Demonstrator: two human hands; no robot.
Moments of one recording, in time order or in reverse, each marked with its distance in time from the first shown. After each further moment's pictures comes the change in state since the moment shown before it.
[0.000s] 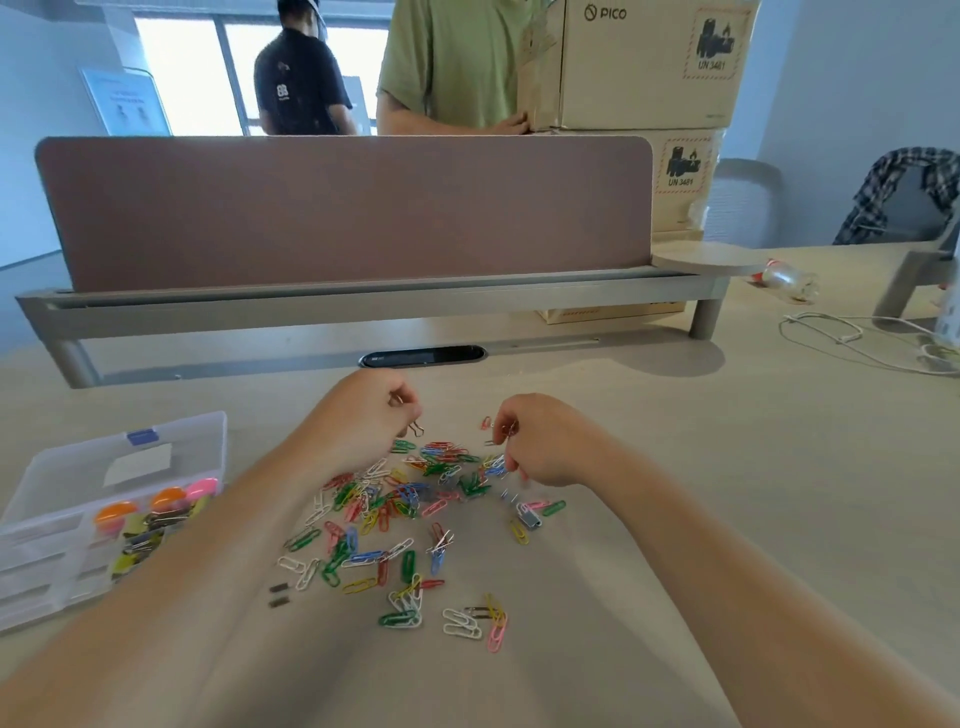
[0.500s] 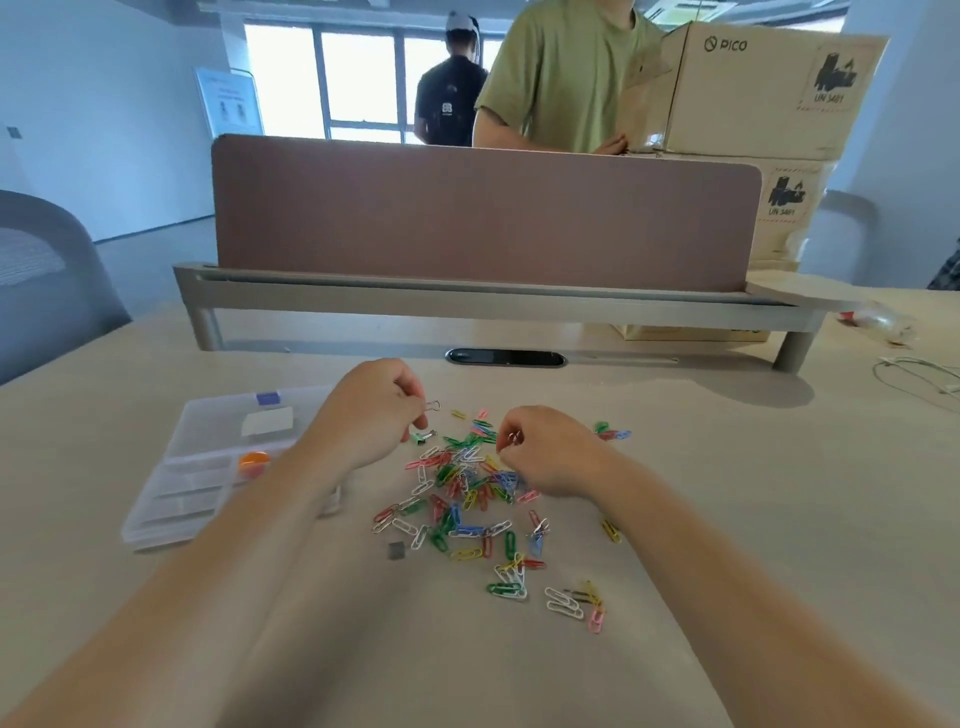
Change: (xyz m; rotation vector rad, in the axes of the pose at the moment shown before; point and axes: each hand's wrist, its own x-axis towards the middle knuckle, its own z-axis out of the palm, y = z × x) left_hand -0.050 -0.056 -0.051 -0.189 0.179 -0.176; right_hand 0.001 -0.079 0.045 -0.117 -0.028 -0.139
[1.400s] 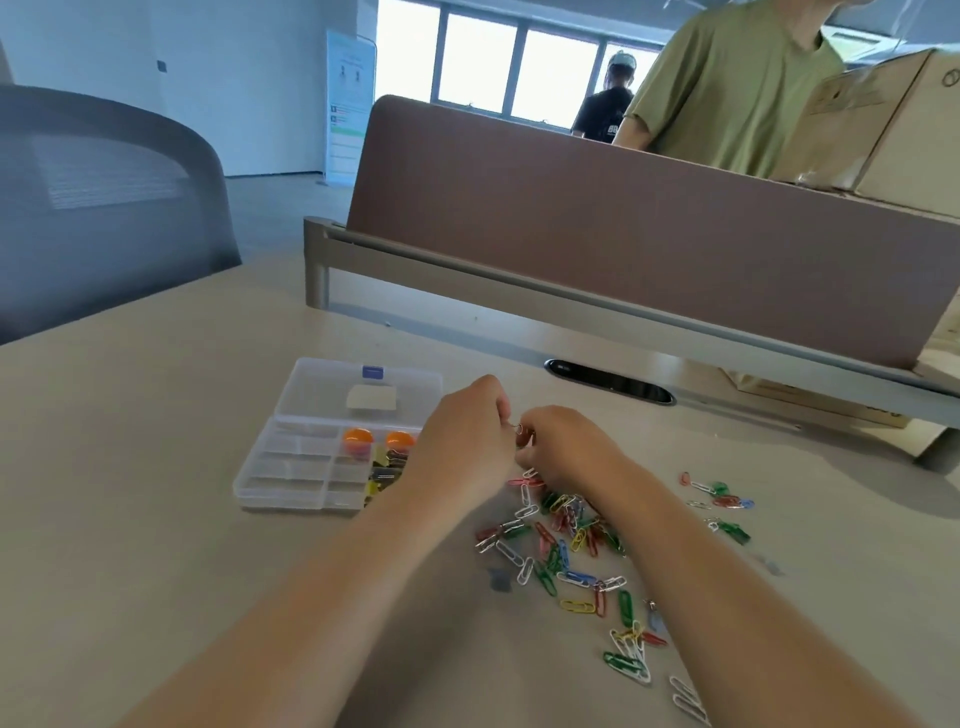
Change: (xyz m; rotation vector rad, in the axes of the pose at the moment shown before) left_hand -0.005 -0.045 0.003 0.010 0.172 -0.049; right_hand 0.098 -0.060 0.054 -0.296 -0.017 -0.094
